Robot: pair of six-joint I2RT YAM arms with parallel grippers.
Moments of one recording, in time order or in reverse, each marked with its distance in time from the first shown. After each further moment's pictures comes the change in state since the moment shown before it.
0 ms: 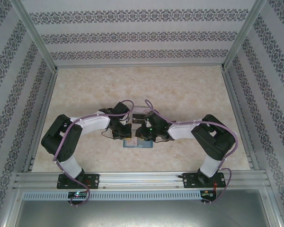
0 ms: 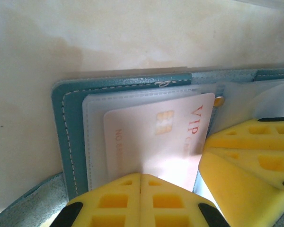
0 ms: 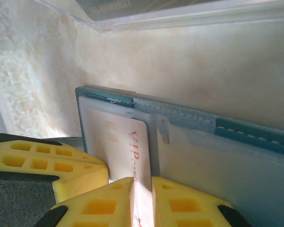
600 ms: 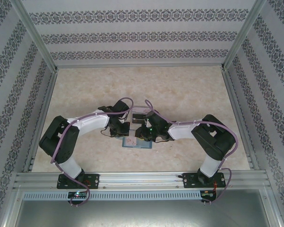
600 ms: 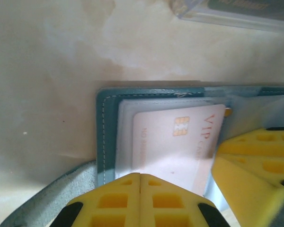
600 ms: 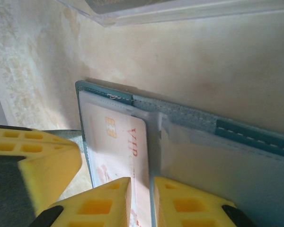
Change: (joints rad) left arm 0.000 -0.021 0.045 -0.097 -0.117 0.026; right arm -0.001 -0.002 -0.002 -0.005 -0.011 -0.010
